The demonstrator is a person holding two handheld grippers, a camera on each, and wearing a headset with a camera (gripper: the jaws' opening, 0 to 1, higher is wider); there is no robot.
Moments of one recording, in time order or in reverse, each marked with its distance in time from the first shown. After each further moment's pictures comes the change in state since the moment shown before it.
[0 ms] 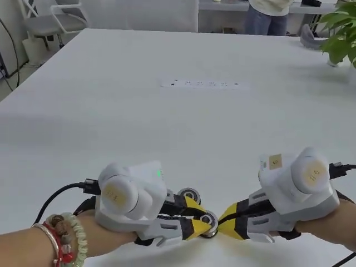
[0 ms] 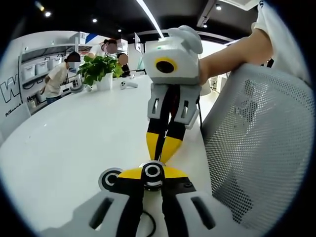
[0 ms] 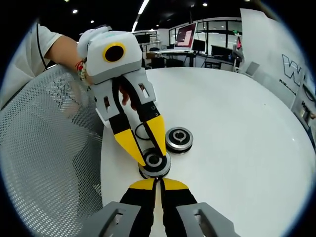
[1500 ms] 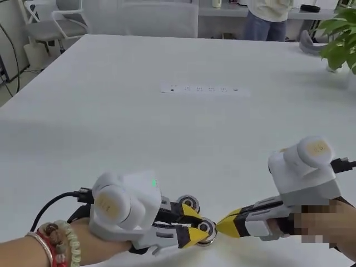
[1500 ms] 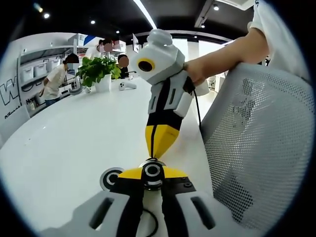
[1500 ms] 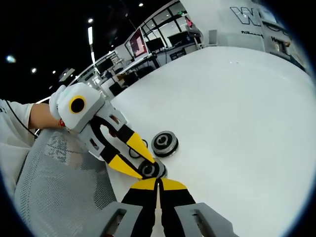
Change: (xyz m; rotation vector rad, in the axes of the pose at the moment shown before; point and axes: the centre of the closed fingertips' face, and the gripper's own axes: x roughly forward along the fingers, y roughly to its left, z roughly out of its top) left arm -0.001 0.001 -0.001 0.022 -0.004 -0.012; right arm -0.011 -0.006 0.013 0.482 -0.091 0.039
